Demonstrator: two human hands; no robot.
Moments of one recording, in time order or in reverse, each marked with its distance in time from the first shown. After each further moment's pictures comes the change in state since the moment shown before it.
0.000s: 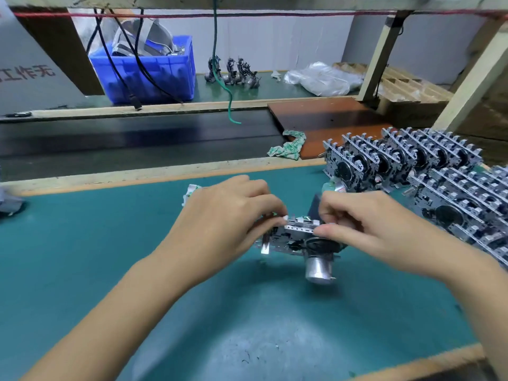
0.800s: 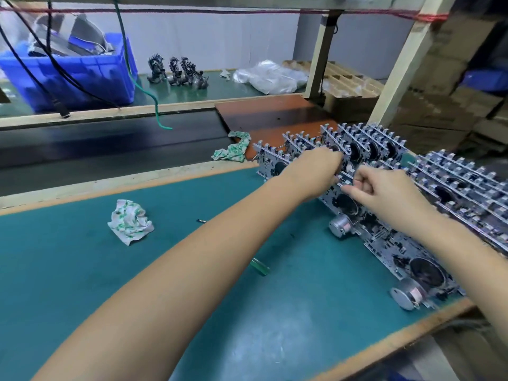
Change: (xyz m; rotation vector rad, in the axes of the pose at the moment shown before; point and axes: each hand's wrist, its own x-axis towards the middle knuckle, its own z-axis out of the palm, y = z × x) left_hand 0.196 0.068 0.147 -0.095 -0.347 0.031; right_hand -0.054 0.122 -0.042 -0.345 0.248 0.591
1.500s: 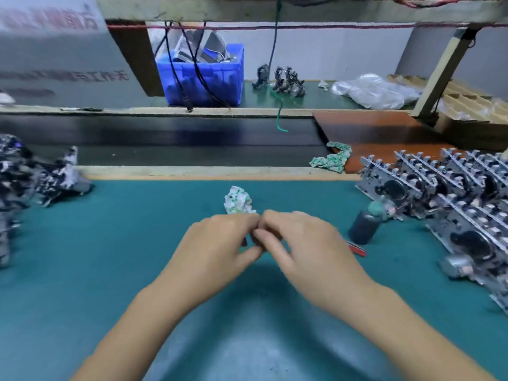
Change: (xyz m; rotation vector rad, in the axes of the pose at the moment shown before) left_hand -0.283 -0.059 -0.073 -0.086 0.093 -0.583; right_hand -0.045 -0.246 0.043 0.349 -0.173 -0.573
